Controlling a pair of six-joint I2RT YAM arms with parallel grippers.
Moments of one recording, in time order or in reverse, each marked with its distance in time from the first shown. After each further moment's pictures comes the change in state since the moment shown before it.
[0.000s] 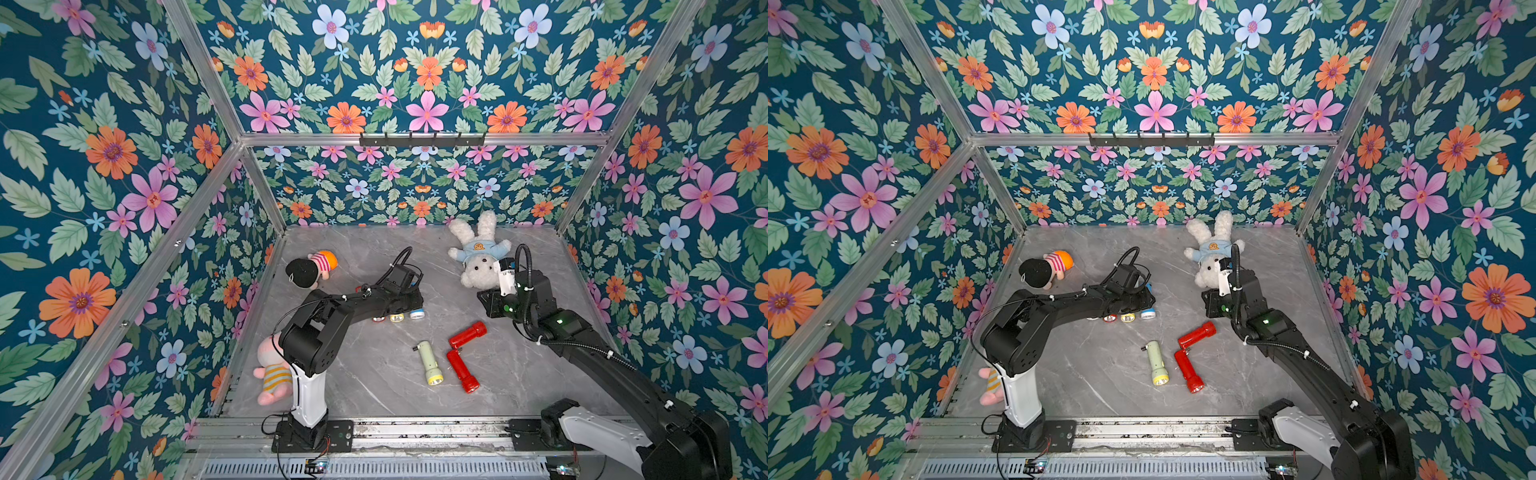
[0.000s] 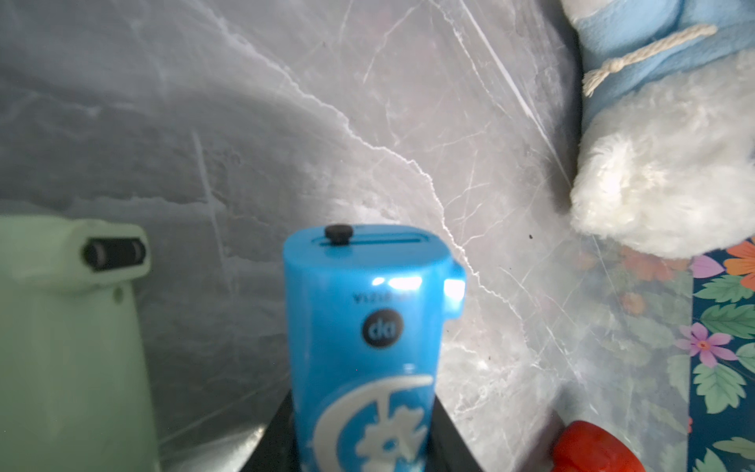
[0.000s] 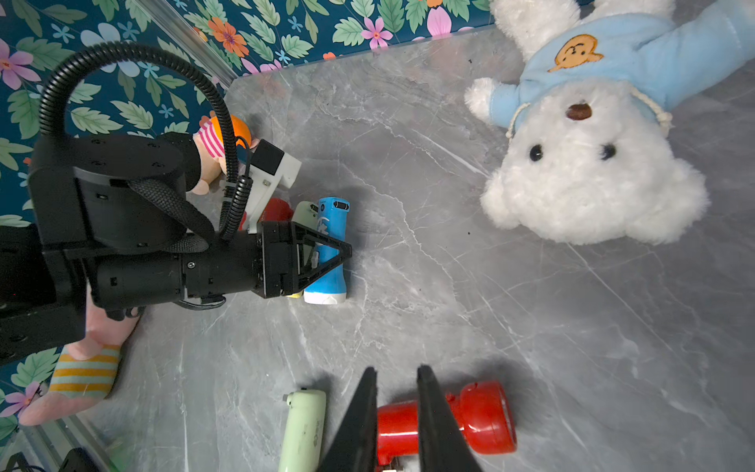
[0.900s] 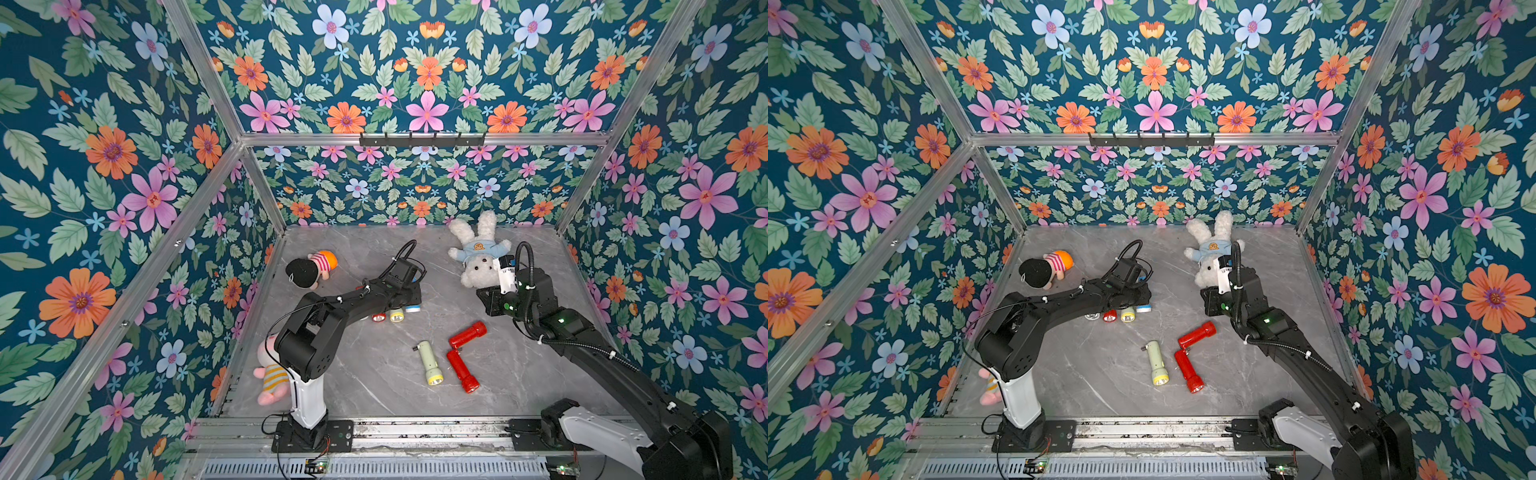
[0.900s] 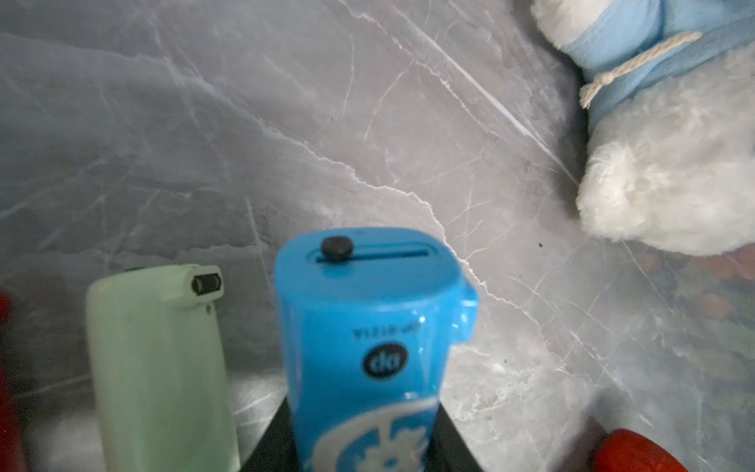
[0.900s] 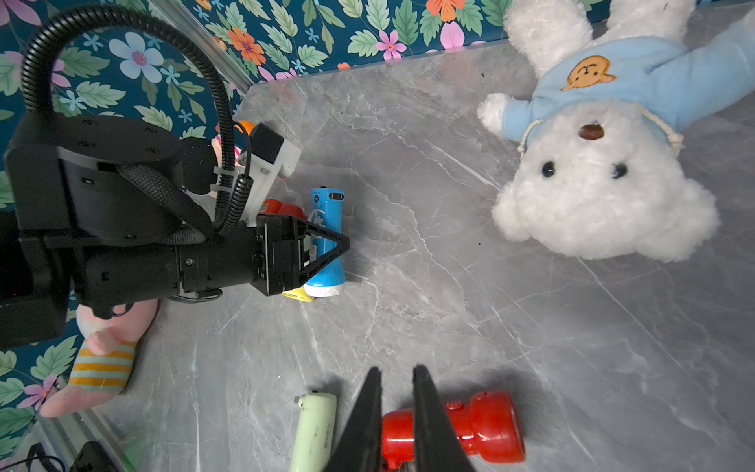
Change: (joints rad) left arm -0.011 -0.039 0.081 -0.137 -0.126 0.124; right arm 0.003 -0.002 0.023 -0.002 -0.016 -0.007
